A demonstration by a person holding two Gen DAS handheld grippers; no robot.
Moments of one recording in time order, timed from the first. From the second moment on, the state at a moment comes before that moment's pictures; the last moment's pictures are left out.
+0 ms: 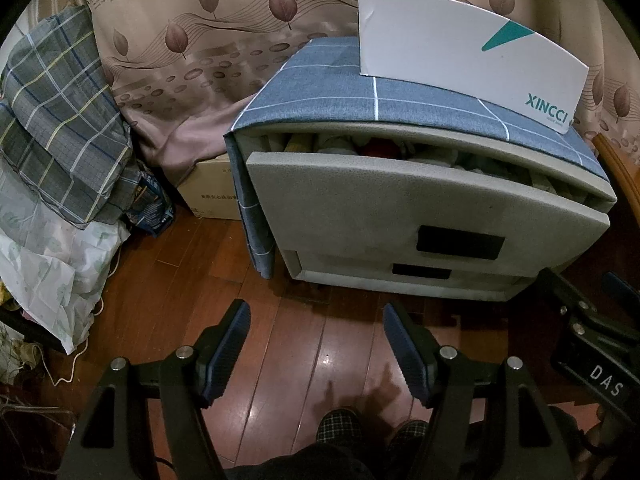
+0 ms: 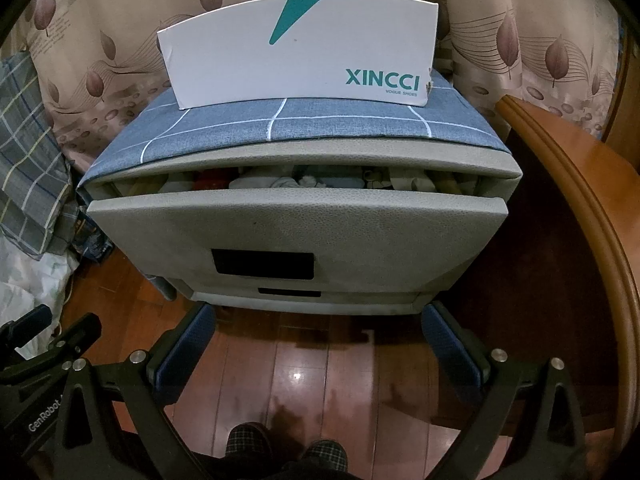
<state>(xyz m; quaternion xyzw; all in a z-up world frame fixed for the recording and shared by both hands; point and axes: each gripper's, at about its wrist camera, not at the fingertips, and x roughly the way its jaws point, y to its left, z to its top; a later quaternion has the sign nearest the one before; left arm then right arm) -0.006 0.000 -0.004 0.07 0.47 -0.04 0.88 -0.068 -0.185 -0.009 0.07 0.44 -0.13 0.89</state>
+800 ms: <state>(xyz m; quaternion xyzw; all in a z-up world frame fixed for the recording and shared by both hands) -0.006 0.001 -0.009 0.07 0.47 -0.05 0.88 -0.067 -0.186 -0.009 0.07 0.44 -0.13 0.89</state>
